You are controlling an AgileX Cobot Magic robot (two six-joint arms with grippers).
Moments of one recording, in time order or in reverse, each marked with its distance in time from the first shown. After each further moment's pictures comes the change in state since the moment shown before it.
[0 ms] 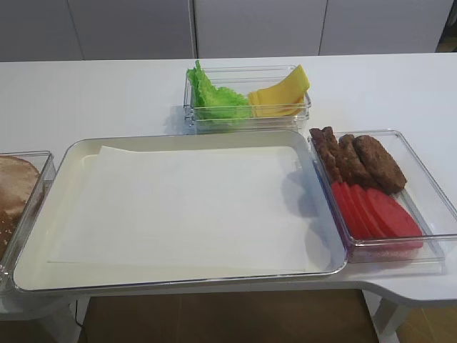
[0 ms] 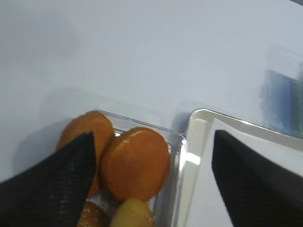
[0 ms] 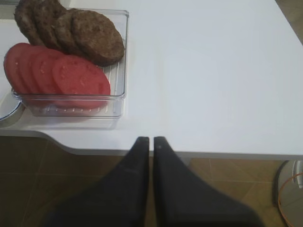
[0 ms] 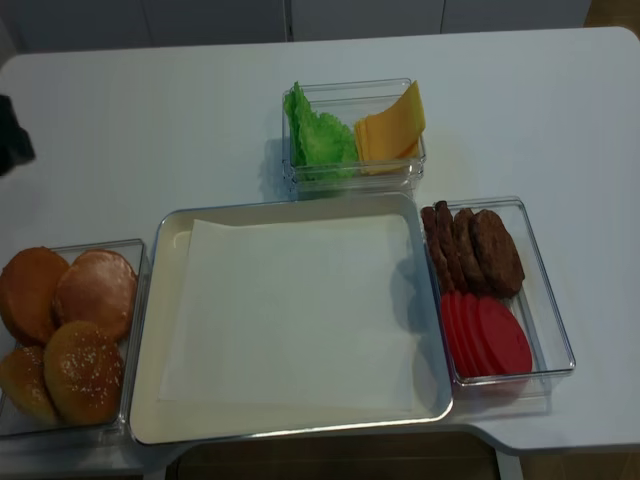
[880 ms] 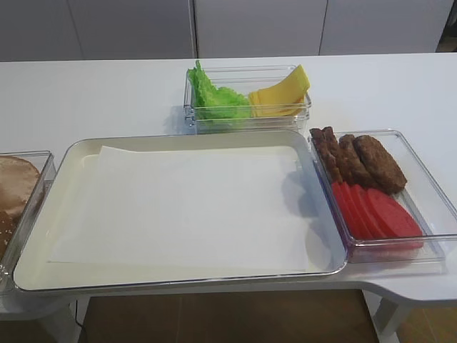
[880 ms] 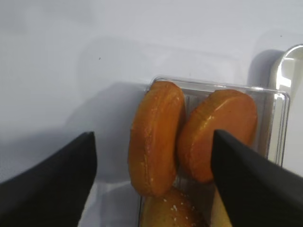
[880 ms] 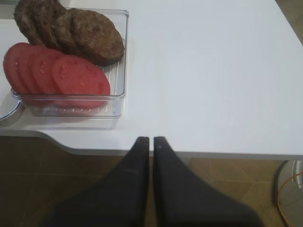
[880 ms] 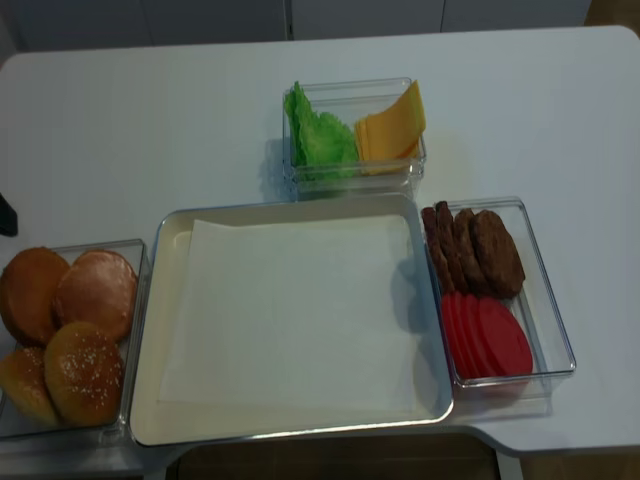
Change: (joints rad) left arm 0.293 0.376 -0.125 -0.201 0.216 0.551; right arm 0.000 0.000 0.000 0.000 0.000 0.000
